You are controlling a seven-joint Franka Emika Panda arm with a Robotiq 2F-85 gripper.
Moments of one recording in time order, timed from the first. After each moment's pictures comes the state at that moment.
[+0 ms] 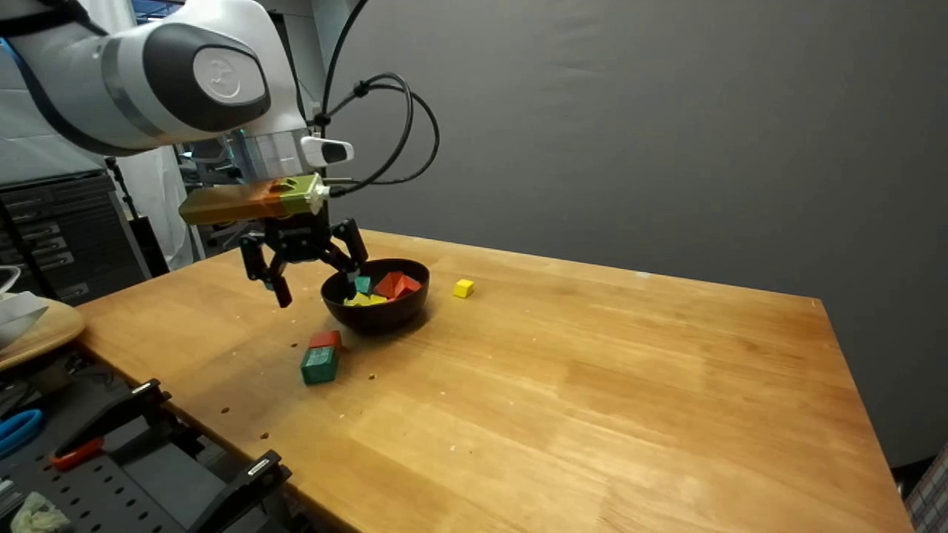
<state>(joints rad) 0.09 0.02 -0.01 -2.74 -0.24 2.77 -0.25</state>
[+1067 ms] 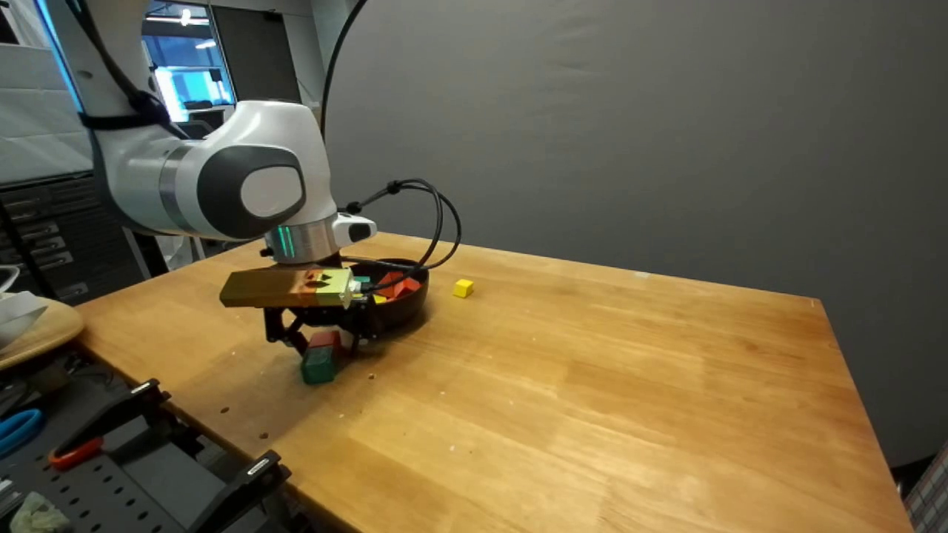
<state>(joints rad) -0.10 0.37 0.13 -2.68 -0.20 3.04 -0.35</state>
